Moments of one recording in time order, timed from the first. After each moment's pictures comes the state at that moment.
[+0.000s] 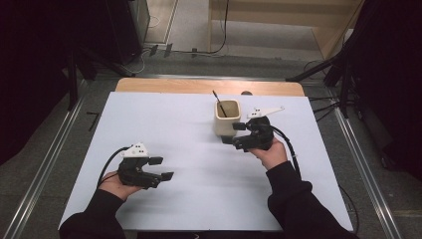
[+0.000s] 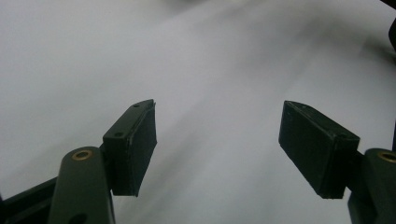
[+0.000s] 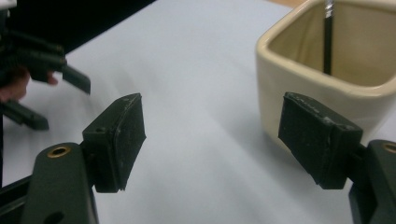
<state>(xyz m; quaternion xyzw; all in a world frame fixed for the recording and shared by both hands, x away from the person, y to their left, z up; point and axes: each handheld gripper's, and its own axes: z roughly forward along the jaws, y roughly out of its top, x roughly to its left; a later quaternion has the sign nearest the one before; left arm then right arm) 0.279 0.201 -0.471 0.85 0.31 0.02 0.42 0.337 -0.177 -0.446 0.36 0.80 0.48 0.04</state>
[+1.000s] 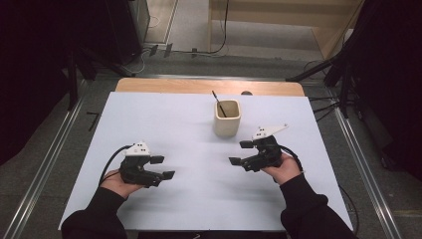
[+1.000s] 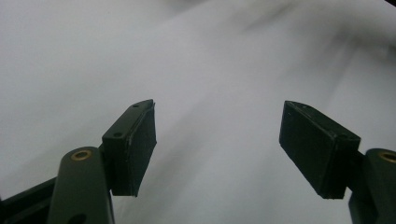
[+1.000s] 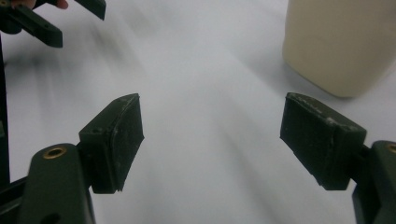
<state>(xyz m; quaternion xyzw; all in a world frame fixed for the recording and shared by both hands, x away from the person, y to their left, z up) 0.284 0.198 -0.473 0.85 0.31 0.02 0.42 0.297 -0.196 -0.468 0.34 0.84 0.43 0.03</state>
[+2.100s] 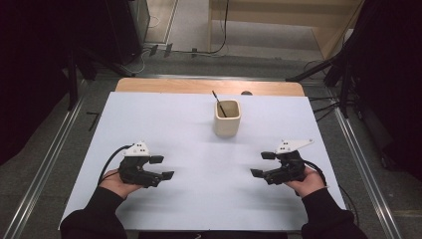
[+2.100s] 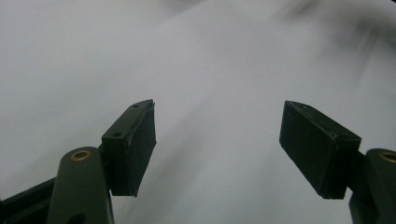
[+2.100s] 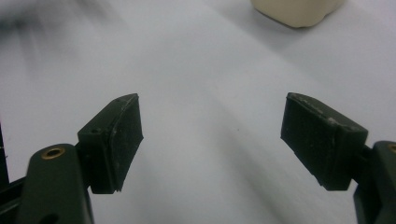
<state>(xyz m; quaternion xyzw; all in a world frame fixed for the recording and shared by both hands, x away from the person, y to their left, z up) 0.283 0.200 -0.472 0.86 0.30 0.02 0.42 0.260 -0.250 -0.481 0.36 0.83 0.42 0.05</state>
